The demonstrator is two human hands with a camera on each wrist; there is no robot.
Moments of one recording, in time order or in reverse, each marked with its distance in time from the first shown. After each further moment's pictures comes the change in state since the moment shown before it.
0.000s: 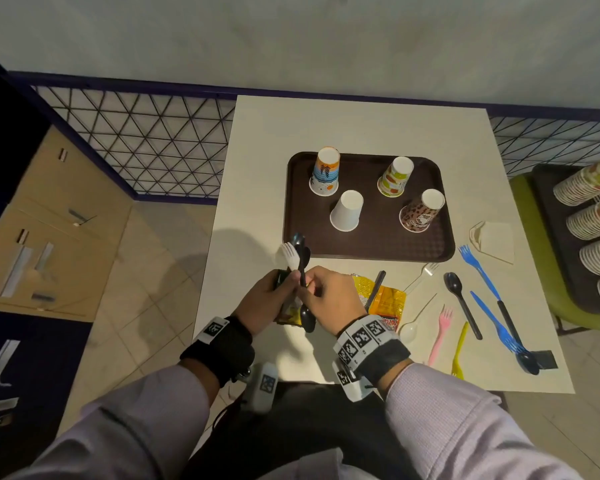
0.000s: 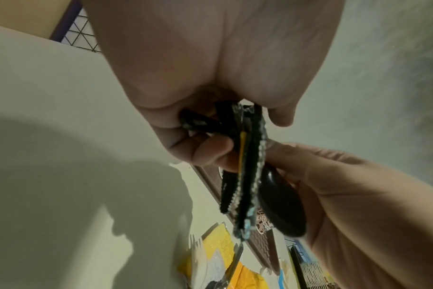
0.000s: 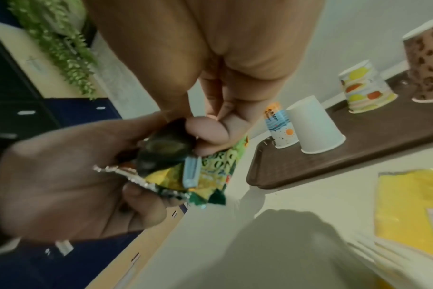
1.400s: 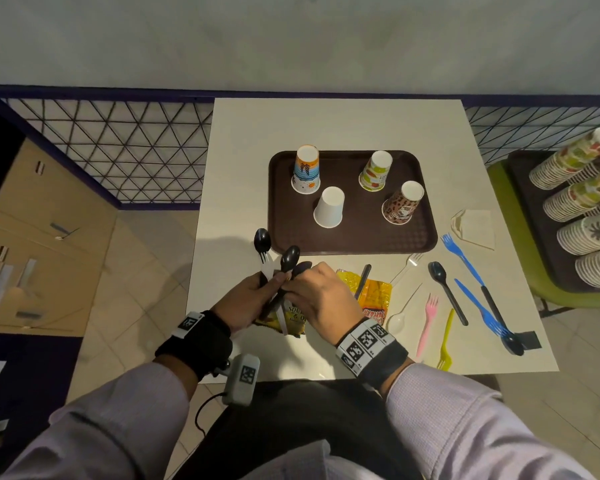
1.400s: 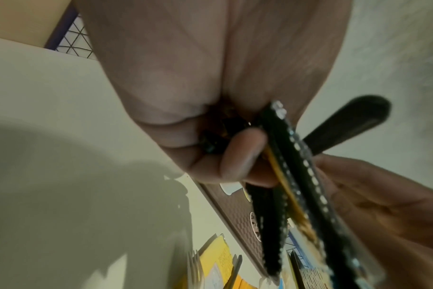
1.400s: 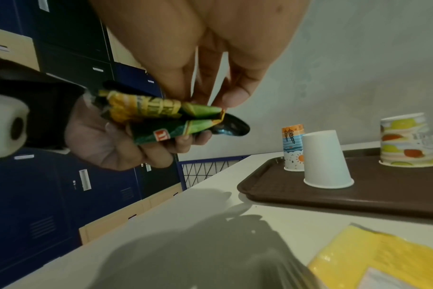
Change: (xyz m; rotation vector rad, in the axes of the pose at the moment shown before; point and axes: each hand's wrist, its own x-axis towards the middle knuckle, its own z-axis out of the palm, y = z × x) left_hand 0.002 0.008 -0.012 0.004 -0.201 -0.065; right_hand -0.017 0.019 -0.010 -0.160 0.144 -0.563
